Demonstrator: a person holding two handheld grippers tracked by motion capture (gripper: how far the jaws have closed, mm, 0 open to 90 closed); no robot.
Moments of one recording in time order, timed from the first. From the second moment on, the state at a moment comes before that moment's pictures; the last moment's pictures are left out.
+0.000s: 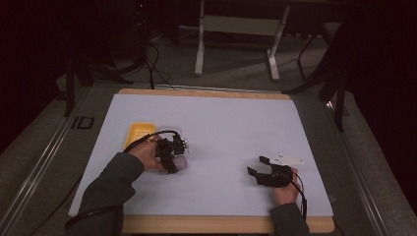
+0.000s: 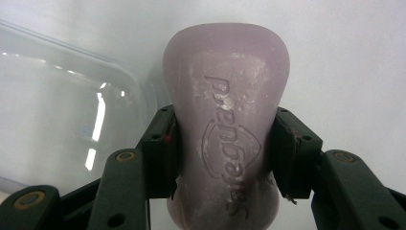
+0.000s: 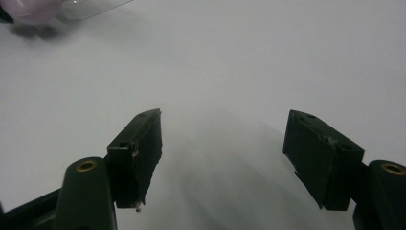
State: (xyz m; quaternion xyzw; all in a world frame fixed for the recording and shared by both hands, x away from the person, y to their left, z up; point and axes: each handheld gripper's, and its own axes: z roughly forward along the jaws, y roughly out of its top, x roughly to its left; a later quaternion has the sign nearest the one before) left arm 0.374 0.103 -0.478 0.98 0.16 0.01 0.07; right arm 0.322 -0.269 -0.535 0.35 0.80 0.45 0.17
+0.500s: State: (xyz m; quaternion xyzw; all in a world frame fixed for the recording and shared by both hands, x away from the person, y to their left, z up) left arm 0.383 0.109 -0.464 0.98 0.20 0.01 0.08; right arm 0.322 -0.268 -0.535 0.35 0.80 0.45 0.17
